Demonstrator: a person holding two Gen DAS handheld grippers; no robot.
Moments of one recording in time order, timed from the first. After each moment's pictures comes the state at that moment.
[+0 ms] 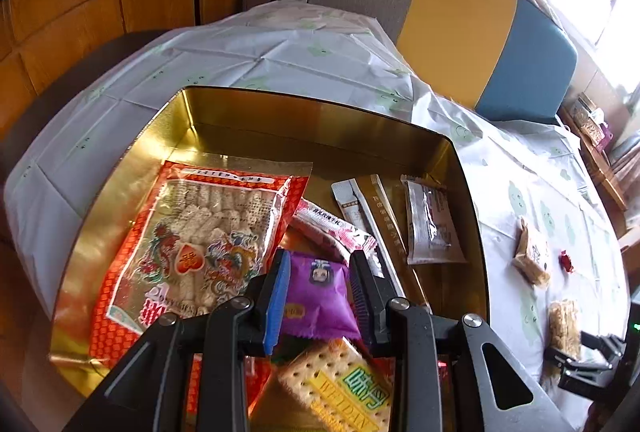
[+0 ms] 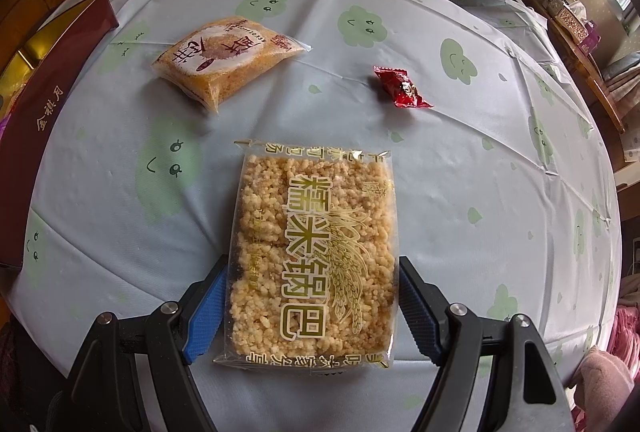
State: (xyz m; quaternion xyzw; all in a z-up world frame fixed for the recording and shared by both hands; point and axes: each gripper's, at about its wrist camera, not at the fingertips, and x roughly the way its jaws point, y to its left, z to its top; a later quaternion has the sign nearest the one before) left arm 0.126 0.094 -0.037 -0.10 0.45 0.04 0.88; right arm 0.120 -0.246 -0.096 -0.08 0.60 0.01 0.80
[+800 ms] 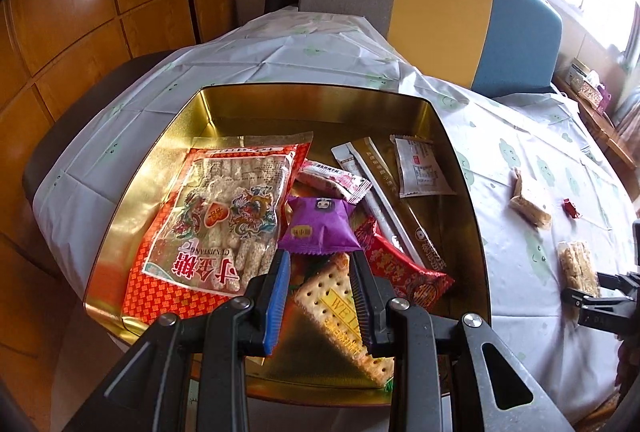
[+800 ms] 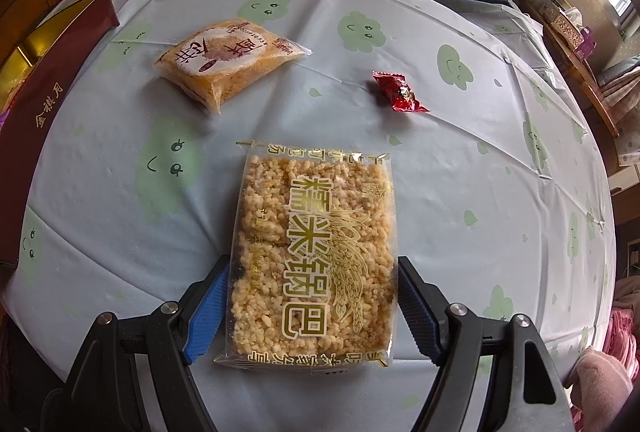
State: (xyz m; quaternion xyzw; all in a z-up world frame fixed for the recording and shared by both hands) left arm 0.070 0.076 -0.032 -0.04 0.45 0.05 0.89; right arm 0.115 -0.240 -0.094 -0.09 0.59 0.01 0.80
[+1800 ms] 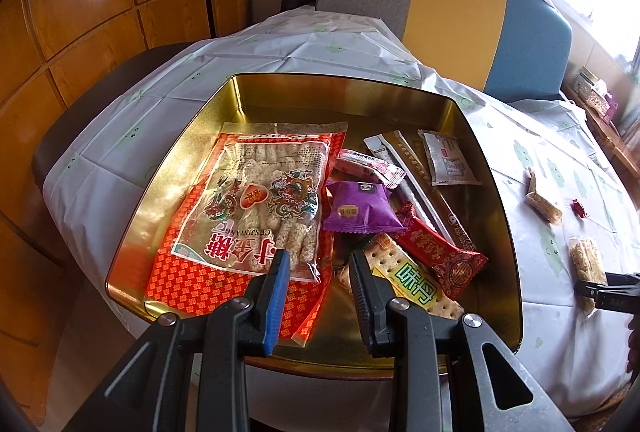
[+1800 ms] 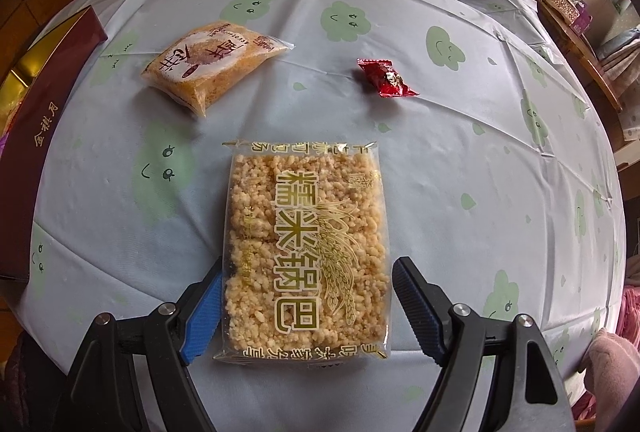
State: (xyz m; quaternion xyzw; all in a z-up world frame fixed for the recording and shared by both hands) left arm 0.052 0.102 -0.038 -0.05 0.44 0.06 0.89; right arm 0.125 -0.269 -0.089 -0.05 0.60 0.00 0.80
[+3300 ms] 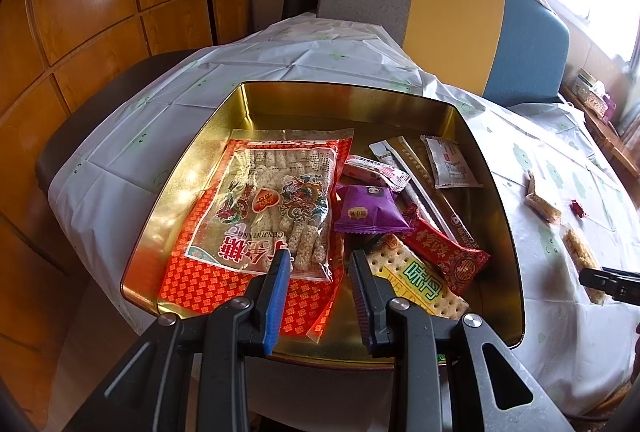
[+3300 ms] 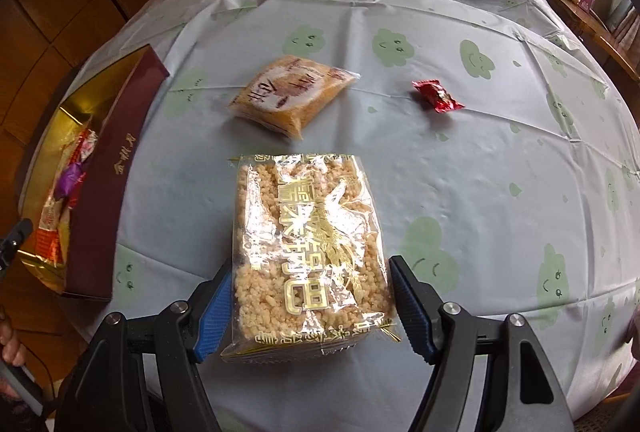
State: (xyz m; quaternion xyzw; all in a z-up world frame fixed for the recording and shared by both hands) left arm 0.043 0.109 -0.031 -0.05 0.43 0.06 0.90; right arm 0.091 -0.223 -0.056 0.04 0.57 0.05 0.82
